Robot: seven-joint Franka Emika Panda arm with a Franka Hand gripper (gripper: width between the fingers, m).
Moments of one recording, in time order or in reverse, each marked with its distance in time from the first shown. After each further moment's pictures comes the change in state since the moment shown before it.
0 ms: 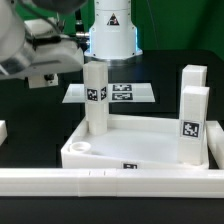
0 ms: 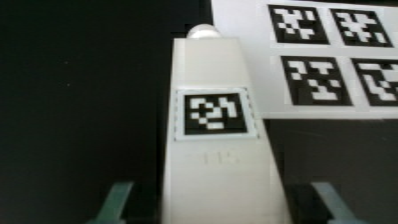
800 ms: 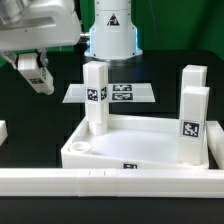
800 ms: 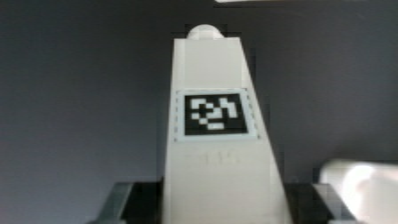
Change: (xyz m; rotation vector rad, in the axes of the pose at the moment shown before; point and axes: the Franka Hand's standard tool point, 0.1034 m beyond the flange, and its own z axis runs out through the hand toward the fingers) arm 0.008 -0.011 -0.046 0.026 0.437 0.054
